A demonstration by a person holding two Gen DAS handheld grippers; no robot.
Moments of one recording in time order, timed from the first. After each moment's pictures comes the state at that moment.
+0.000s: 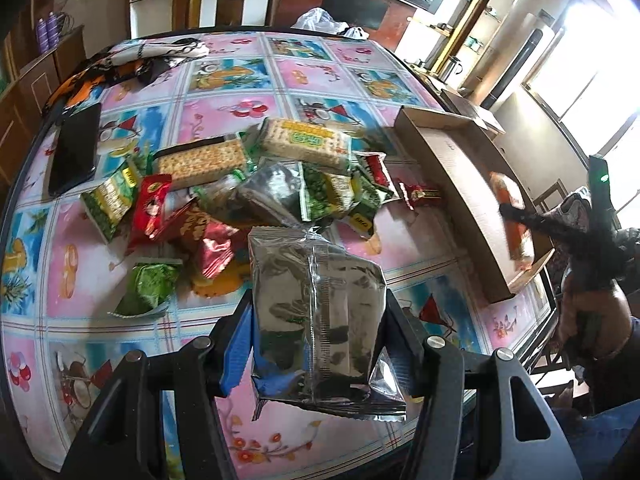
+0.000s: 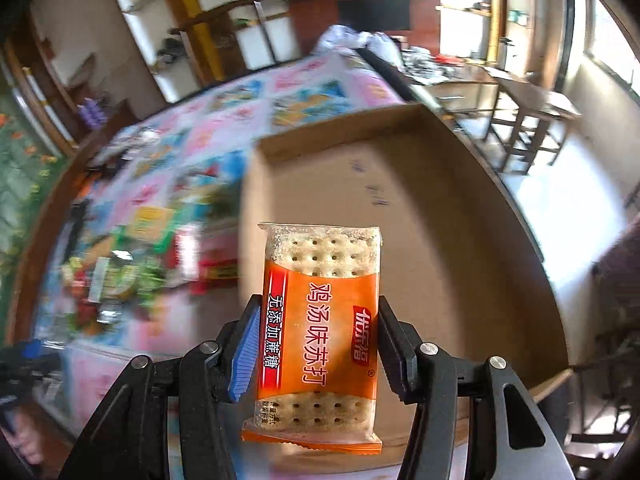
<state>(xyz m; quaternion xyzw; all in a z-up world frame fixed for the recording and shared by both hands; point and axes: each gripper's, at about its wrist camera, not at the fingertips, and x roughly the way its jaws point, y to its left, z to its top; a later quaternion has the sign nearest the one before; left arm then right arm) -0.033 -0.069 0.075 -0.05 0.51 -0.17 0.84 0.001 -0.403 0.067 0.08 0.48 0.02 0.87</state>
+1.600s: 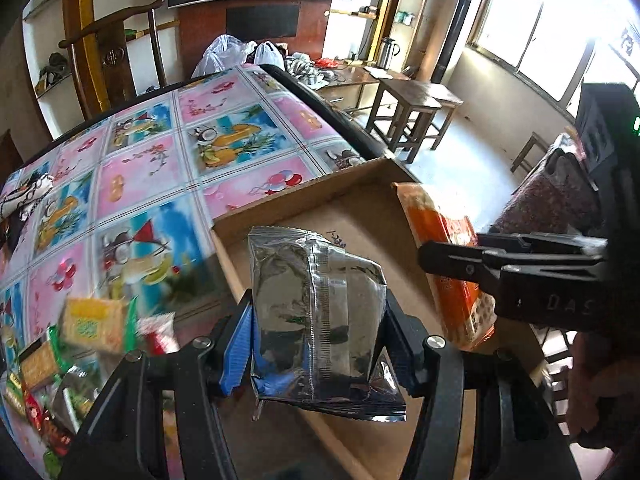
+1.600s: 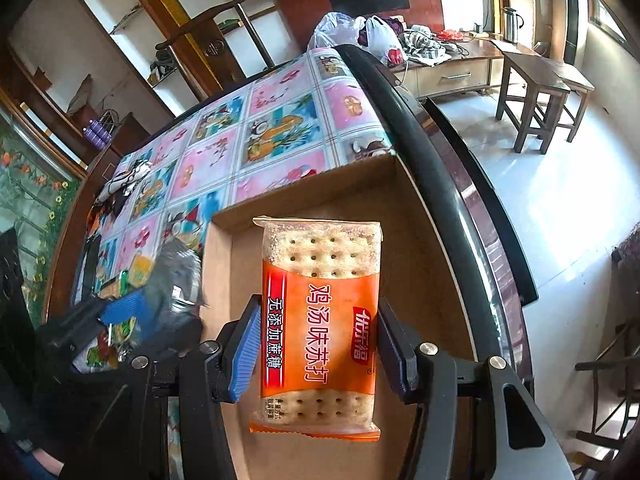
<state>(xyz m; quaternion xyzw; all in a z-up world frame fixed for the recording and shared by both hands) 0.073 -0.319 0.081 0.06 0.47 -0.24 0.85 0.059 -0.481 0.092 0.14 0.50 0.06 0.85</state>
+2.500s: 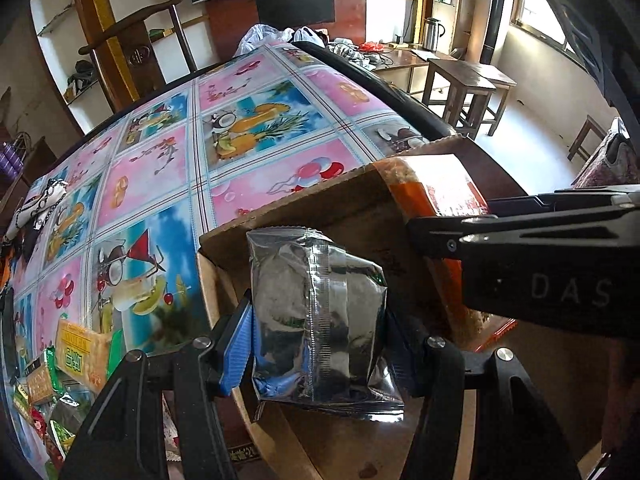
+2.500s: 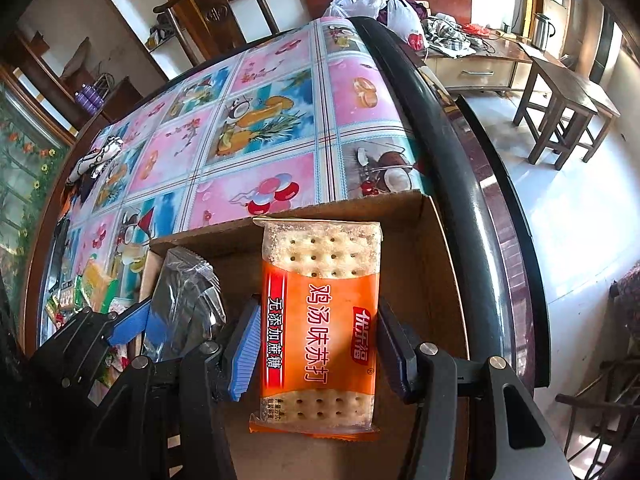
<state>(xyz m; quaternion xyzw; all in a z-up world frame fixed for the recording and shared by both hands) 0.116 -0.354 0.026 0.12 0.47 -0.14 0.86 0.145 -0.478 0.045 0.09 0.54 0.08 0.83</state>
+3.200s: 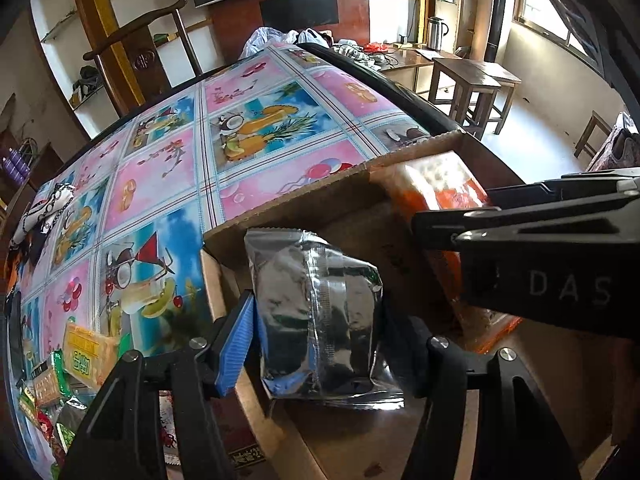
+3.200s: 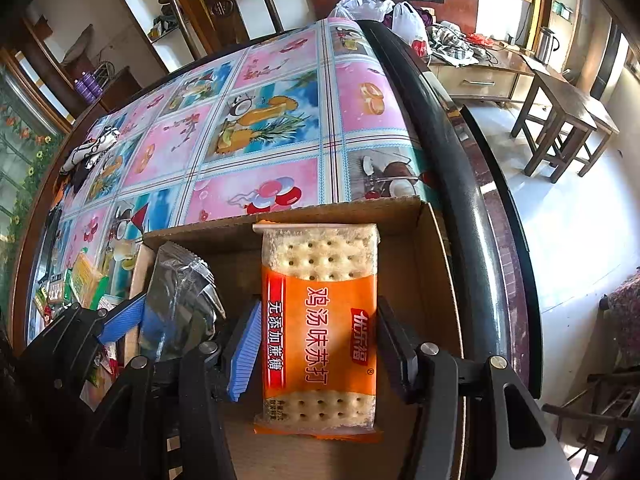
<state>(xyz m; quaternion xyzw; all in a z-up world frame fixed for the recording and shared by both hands) 0.117 -0.351 0.027 0.13 0.47 -0.13 0.86 0.148 -0.471 0.046 0.06 0.54 0.08 0.84</state>
